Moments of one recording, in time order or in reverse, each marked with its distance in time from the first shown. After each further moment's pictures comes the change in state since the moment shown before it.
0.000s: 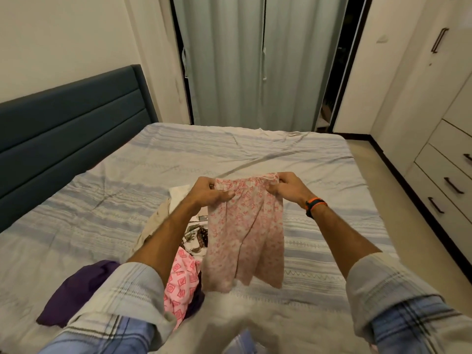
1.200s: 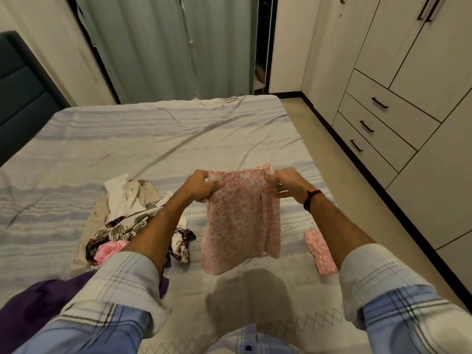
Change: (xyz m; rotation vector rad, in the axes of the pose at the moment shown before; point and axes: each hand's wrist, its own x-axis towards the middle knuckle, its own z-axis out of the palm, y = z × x) left_hand 0.011 0.012 0.131 0.162 -0.362 0.044; right_hand -0.094 0.108 -0.071 0.443 0.189 0.406
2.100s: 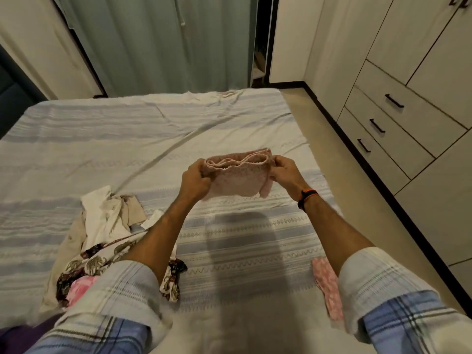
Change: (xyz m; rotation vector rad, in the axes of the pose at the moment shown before) left_hand 0.173 0.017 -0.019 0.088 0.350 0.152; right_hand 0.170 -0.052 -0.008 -0.048 0.112 -0.208
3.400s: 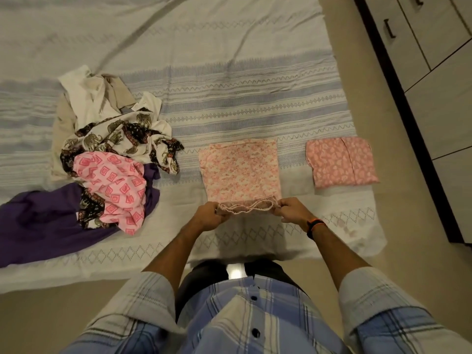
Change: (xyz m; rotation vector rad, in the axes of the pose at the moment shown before) left_hand -0.348 -0.170 0.111 0.194 -0.732 -0.464; right_hand -0.310 0.284 0.014 -0.277 -0.332 0.610
